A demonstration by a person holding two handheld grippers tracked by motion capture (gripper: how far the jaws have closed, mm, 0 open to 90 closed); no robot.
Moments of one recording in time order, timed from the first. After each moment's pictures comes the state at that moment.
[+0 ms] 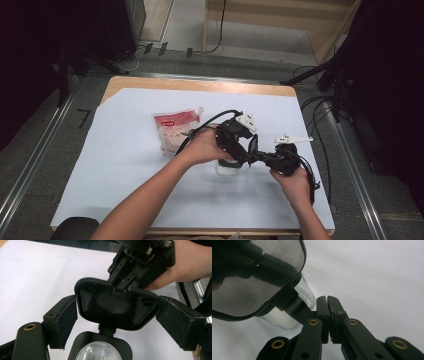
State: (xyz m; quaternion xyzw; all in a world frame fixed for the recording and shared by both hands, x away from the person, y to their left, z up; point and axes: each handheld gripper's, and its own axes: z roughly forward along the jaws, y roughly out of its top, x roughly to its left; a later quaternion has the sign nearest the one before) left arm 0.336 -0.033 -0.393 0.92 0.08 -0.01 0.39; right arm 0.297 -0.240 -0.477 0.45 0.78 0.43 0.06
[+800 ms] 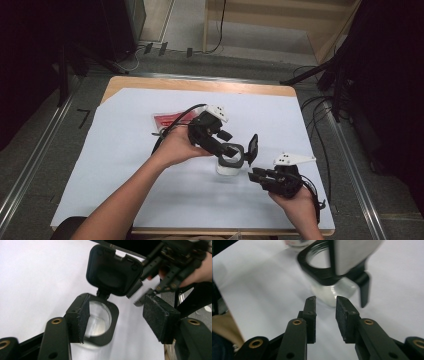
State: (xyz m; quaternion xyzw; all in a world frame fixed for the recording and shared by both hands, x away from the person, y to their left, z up) left arm 0.329 0.036 -0.375 0.90 0.16 -0.06 0.40; right arm 0.233 -0.226 -0.459 0.39 0.81 0.44 0.04
